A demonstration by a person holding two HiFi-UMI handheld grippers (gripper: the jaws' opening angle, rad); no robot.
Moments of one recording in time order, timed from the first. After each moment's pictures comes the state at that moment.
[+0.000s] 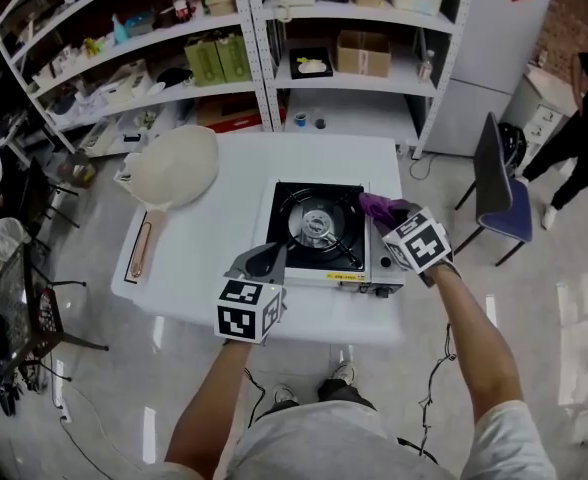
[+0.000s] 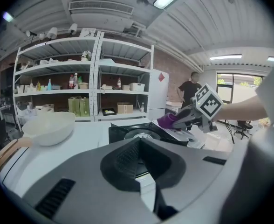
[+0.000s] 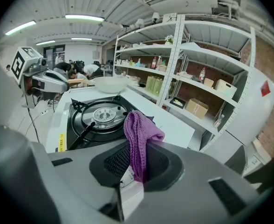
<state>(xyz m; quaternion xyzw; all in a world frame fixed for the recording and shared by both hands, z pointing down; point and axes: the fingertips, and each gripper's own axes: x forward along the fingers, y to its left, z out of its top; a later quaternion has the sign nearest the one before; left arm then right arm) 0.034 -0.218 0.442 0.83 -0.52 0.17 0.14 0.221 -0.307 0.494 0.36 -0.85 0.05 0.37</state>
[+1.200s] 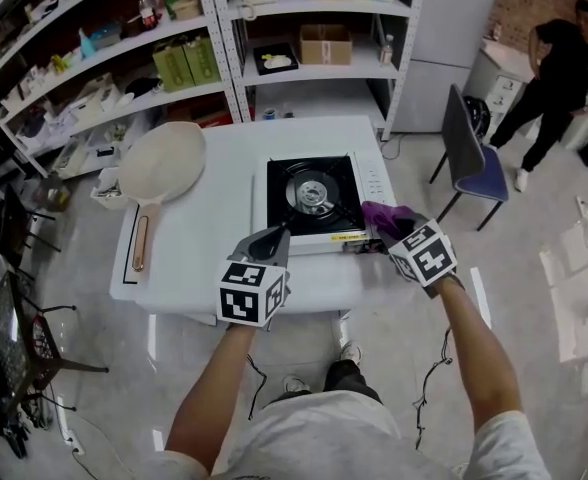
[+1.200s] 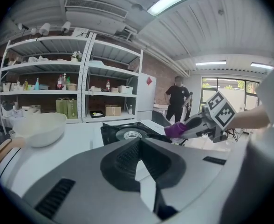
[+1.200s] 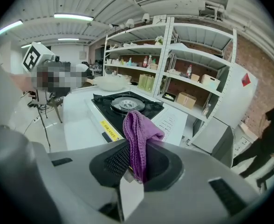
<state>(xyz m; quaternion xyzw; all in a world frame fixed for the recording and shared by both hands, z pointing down) 0.028 -0.177 0.437 0.87 -0.45 0.15 0.12 0.221 -0.186 0.497 0.43 -0.82 0.09 0.36</state>
